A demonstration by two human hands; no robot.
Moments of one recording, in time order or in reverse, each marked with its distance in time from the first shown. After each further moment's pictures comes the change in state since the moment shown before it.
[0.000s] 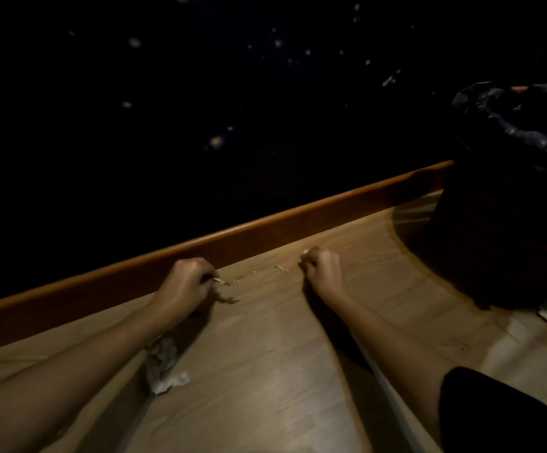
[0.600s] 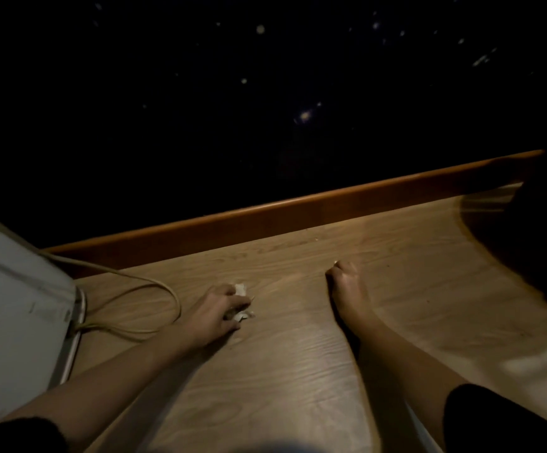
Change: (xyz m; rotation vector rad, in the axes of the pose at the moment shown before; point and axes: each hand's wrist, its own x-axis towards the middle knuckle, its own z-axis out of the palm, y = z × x) left_hand -0.144 -0.047 0.007 0.107 -0.376 -0.149; right_hand -0.102 -0.034 0.049 -0.198 -0.031 -0.298
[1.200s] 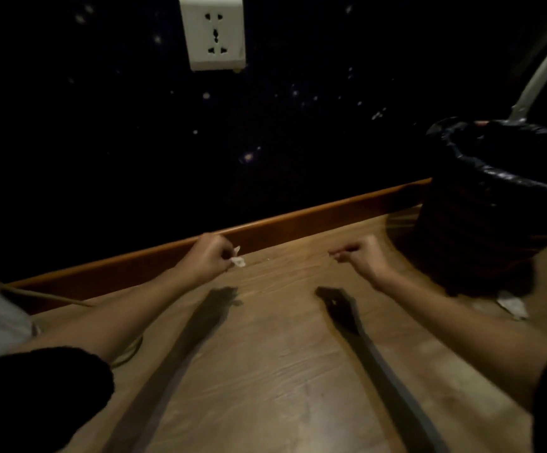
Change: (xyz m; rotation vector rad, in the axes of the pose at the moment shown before) left_hand 0.039 0.106 -0.123 -0.088 0.339 0.075; right_hand 0.005 0.025 -0.195 0.548 -0.070 0.361
